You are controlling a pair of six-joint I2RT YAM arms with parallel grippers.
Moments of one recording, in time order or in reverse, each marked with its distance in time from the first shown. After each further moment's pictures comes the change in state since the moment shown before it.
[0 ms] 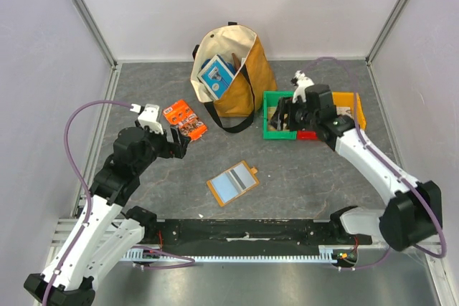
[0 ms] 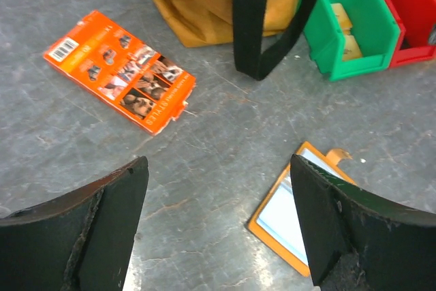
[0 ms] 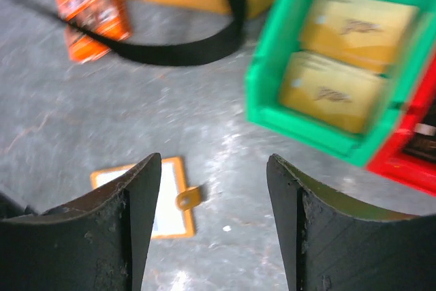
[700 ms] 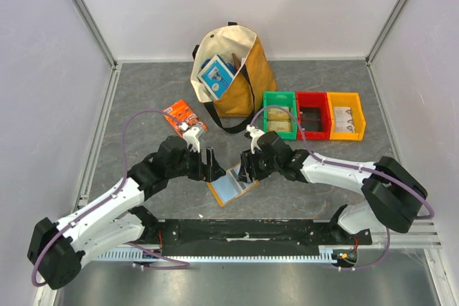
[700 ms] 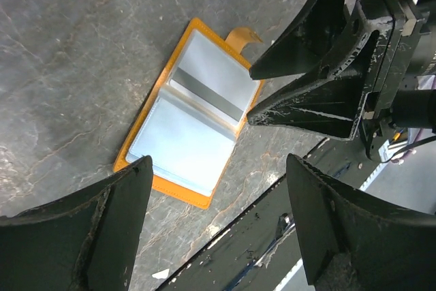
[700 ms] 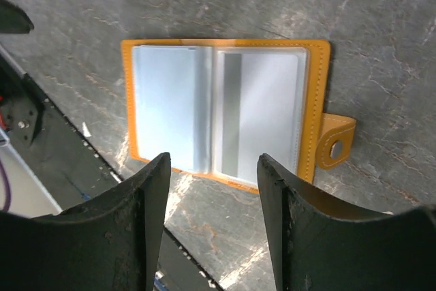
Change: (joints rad) left arm -0.269 0.214 -0.193 0.152 0.238 -0.333; right arm 0.509 0.093 -0.327 0.299 -0.021 0.187
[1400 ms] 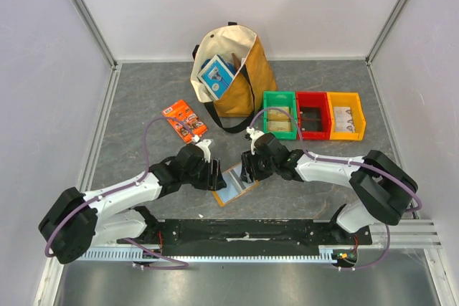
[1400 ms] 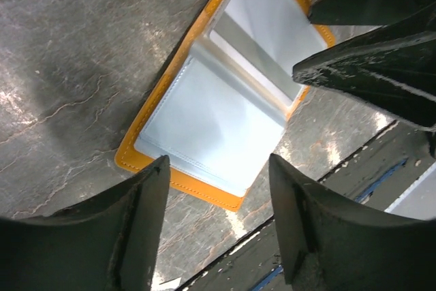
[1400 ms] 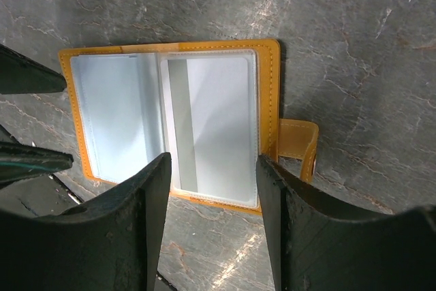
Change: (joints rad) left arm -0.110 0.256 -0.088 0.133 -0.070 -0.074; right arm 0.002 0.102 -0.005 0.019 0.097 -0.011
